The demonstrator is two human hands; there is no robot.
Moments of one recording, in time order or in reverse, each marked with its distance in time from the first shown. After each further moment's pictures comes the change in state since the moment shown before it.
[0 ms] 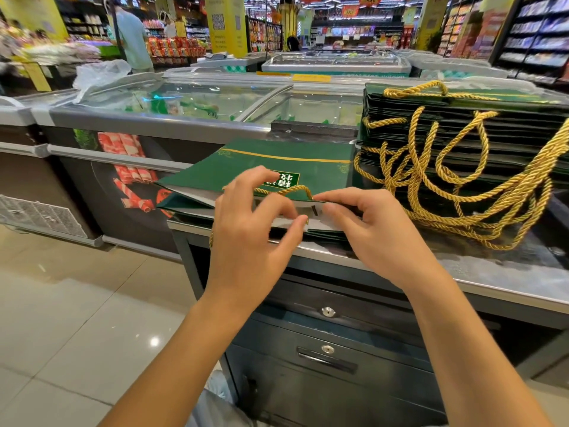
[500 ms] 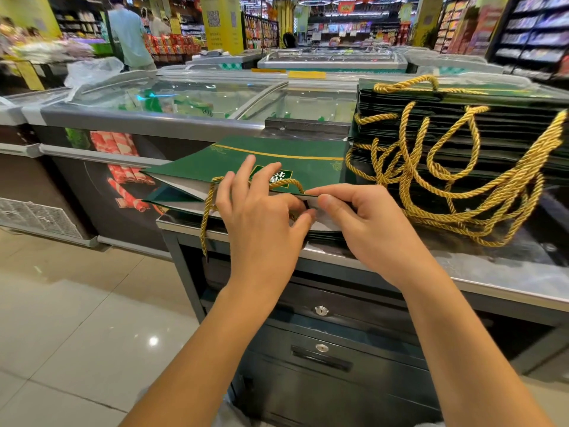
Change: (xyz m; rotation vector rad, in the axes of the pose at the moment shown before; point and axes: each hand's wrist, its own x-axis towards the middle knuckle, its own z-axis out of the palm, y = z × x) left_hand 0.016 0.022 0.024 0.176 -0.158 -0.204; right_hand 0.001 0.001 -0.003 0.080 -0.011 -0.011
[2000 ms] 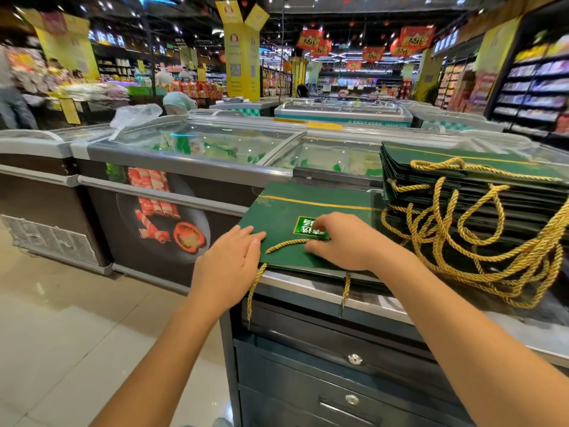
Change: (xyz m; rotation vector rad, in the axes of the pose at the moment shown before) left_hand 0.022 -0.119 -0.041 0.075 -0.337 -0.190; right_hand 0.083 -0.042 0.037 -0.678 -0.416 0.130
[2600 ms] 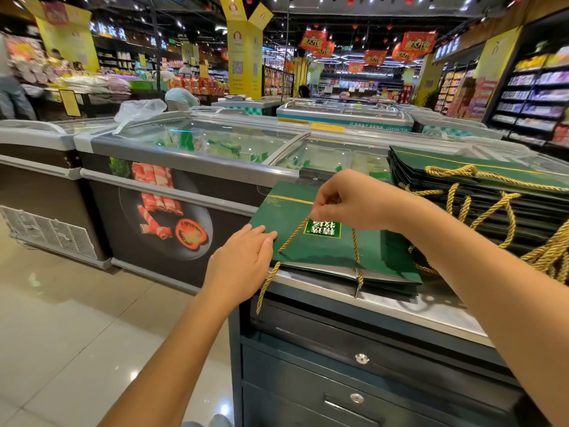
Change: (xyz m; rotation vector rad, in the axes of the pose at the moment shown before) left_hand 0.011 -0.015 0.008 -0.040 -0.055 0.030; right_hand 0.007 -0.029 -0.059 0.063 0.001 -0.157
